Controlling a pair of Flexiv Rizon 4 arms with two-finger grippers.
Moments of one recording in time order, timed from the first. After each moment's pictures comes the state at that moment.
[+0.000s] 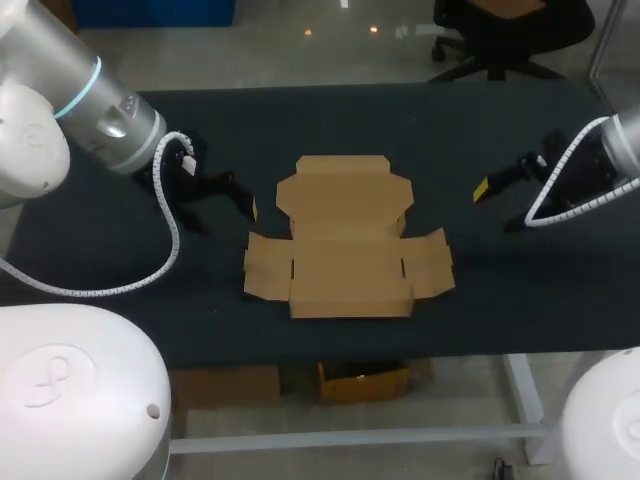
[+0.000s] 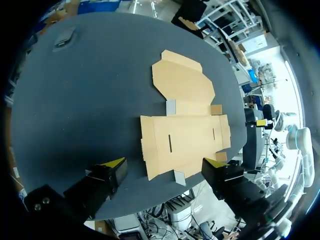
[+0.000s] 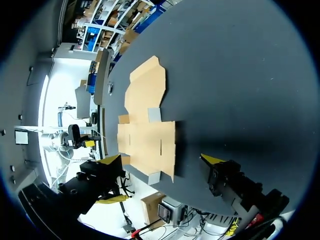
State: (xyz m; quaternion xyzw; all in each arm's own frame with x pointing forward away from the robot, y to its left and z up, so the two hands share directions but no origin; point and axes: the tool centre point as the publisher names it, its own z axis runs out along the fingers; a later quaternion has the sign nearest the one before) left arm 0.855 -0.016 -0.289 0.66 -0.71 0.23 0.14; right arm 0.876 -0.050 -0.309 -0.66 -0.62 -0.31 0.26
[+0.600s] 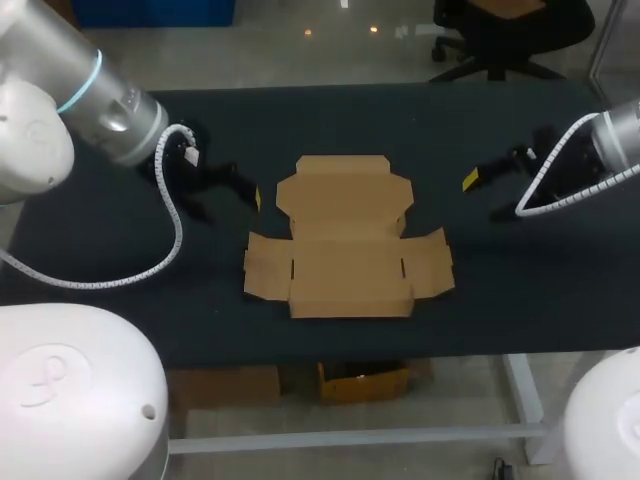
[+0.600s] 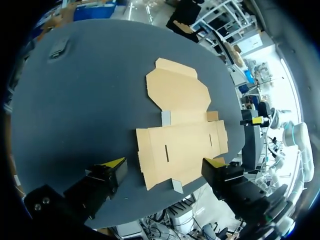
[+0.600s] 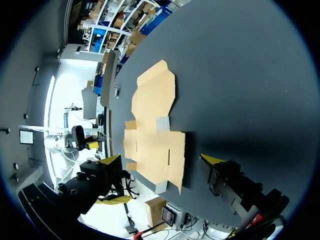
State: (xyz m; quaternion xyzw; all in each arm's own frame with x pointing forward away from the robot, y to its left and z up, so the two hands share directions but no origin) left arm 0.876 -0.021 -0.282 0.64 -0.71 0.25 0.13; right arm 0.905 -0.034 -0.311 -0.66 -0.61 -0.34 0.28
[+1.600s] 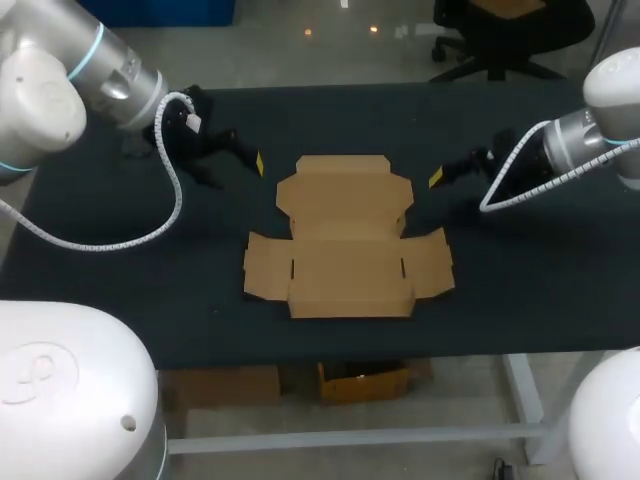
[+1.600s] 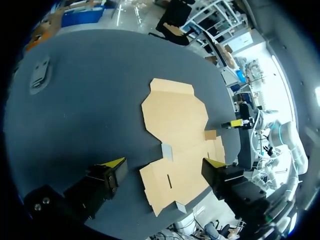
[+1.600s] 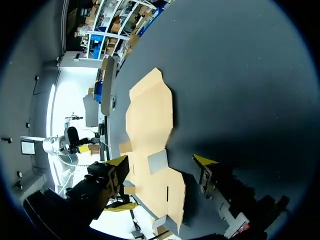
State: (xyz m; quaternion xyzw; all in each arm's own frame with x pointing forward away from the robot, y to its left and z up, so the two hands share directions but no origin) left arm 0.956 -0.022 -0.282 0.61 -0.73 0.27 0.14; right arm 0.967 0.009 -0.361 -0.66 -0.59 -0.36 0.29
